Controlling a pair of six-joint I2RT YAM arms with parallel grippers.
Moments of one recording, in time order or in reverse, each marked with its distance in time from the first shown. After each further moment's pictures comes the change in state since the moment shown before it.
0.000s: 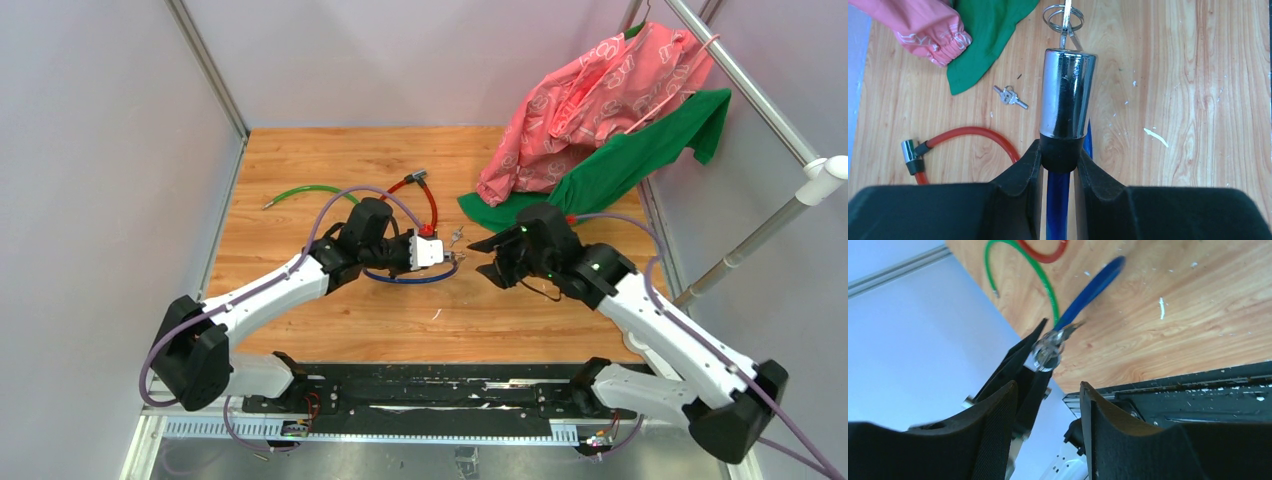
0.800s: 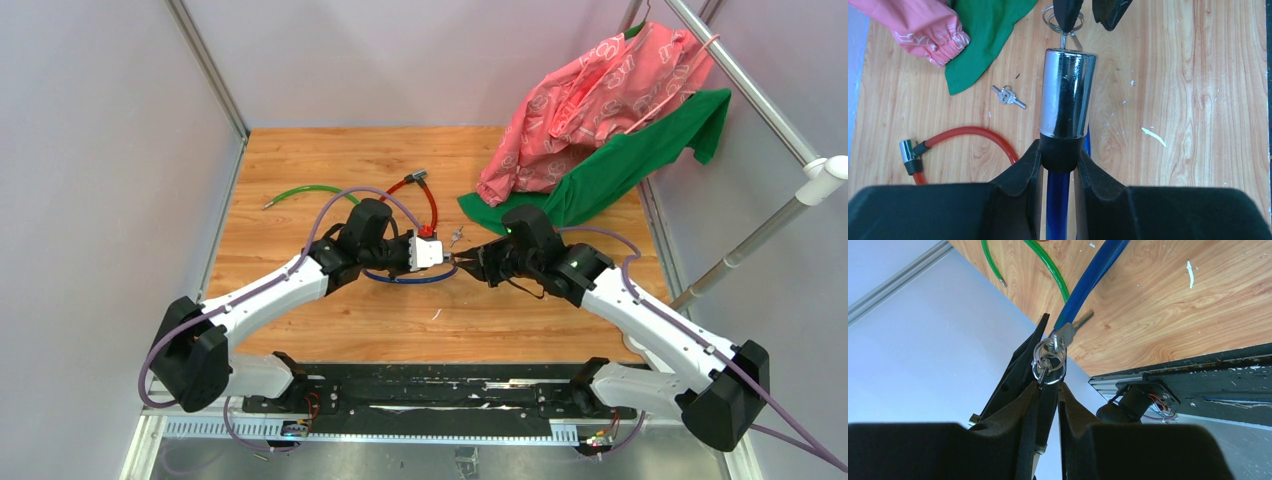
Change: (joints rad) left arm 0.000 -0.014 -0.011 0.000 0.000 -0.002; right arm 0.019 0.131 -0.065 0.149 -0.123 0.208
